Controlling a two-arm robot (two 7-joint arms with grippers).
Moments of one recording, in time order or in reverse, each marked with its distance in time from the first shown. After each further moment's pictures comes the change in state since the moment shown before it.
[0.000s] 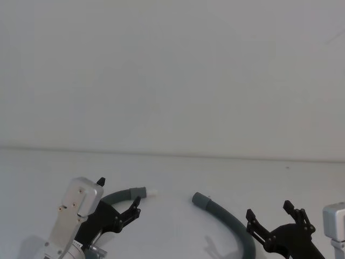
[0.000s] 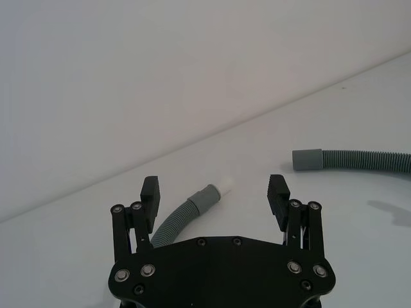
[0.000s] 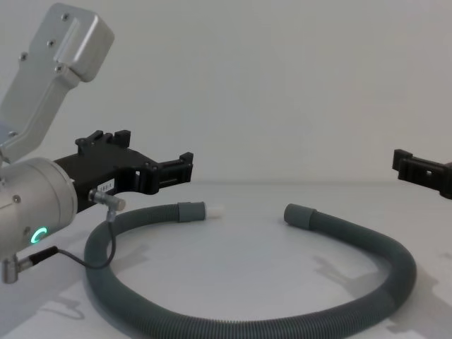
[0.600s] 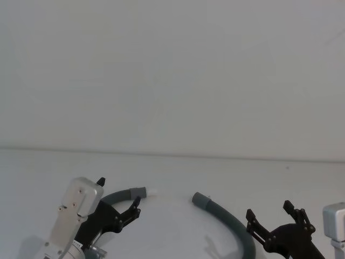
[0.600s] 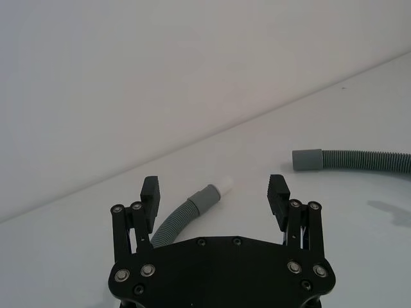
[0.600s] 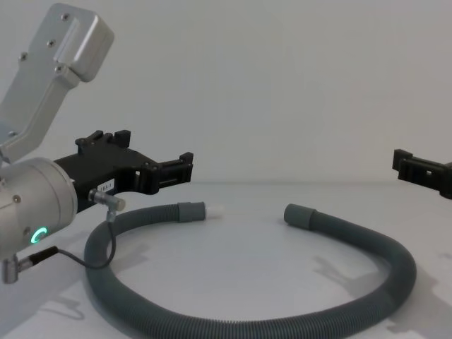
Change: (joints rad) left arm 0.000 0.000 0.000 0.000 0.000 0.000 0.000; right arm 0.000 0.000 0.000 0.000 0.000 0.000 0.000
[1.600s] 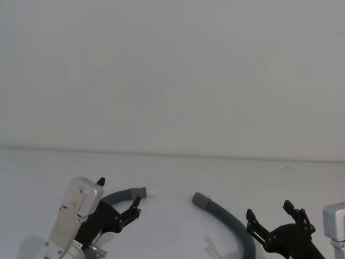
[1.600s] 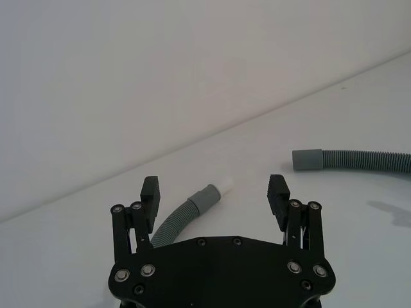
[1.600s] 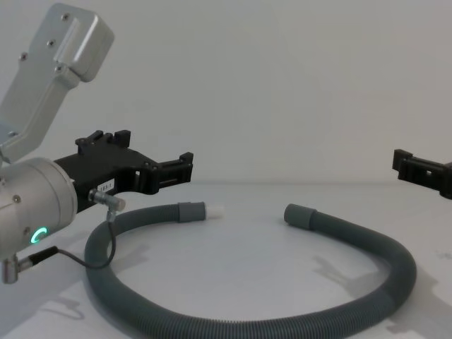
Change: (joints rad) left arm 0.000 0.000 0.000 0.000 0.000 0.000 0.000; right arm 0.000 0.000 0.000 0.000 0.000 0.000 0.000
